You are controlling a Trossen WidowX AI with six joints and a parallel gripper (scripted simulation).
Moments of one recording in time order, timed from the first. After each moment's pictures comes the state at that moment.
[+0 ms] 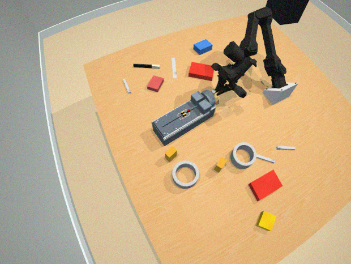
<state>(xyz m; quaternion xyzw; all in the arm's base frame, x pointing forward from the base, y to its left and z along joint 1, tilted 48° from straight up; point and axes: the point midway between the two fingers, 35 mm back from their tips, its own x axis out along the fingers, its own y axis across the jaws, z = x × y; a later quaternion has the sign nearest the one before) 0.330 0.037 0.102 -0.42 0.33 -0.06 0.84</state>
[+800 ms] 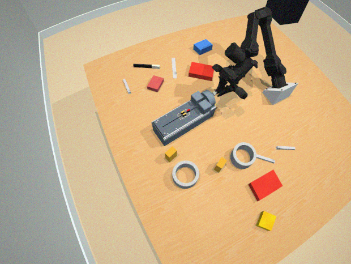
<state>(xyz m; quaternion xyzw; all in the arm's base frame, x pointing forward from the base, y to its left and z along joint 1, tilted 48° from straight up) 0.329 0.040 0.096 -0.42 0.33 -0.06 0.84</state>
